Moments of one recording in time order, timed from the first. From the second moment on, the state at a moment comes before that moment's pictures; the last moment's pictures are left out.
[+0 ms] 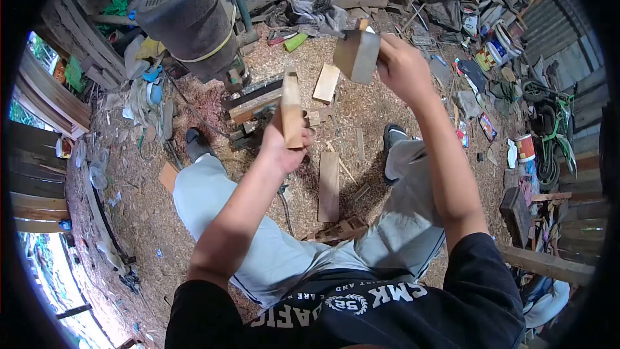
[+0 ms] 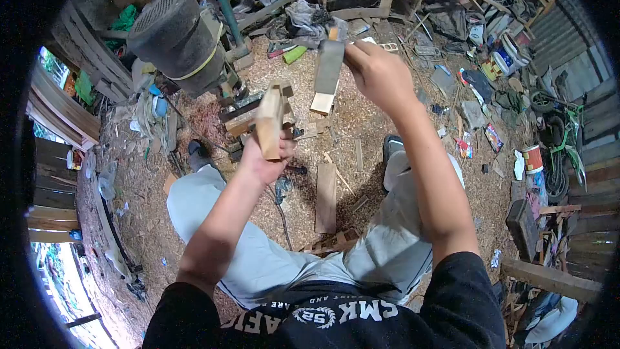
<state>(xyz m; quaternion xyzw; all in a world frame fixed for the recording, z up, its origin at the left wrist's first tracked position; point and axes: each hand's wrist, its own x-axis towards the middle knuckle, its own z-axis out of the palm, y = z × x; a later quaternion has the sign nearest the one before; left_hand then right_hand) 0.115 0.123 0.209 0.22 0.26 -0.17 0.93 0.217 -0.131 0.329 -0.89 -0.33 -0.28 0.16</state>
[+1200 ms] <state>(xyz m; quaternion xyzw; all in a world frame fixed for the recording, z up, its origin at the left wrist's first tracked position) 0.084 0.098 0.266 0.42 0.13 -0.18 0.88 0.207 -0.114 0.323 -0.87 -0.38 -0.21 0.24</state>
